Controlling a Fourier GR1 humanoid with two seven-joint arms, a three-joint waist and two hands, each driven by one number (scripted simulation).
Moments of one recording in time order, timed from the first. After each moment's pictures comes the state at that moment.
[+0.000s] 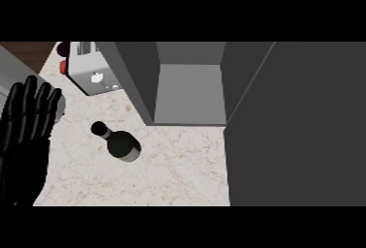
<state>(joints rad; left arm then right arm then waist) 0.00 0.08 -0.01 -2.10 0.02 0.00 0.02 -0.02 -0.10 0.00 -2.10 -0.01 0.01 -0.01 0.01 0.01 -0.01</state>
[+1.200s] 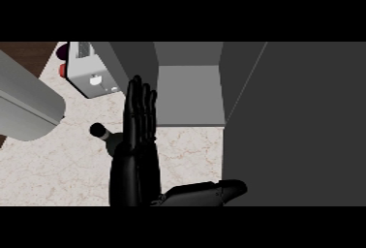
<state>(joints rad) -0.32 0.00 -0.67 -1.93 -0.27 0.91 0.33 0.14 -0.20 0.03 -2.38 -0.29 0.20 0.31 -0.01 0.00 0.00</state>
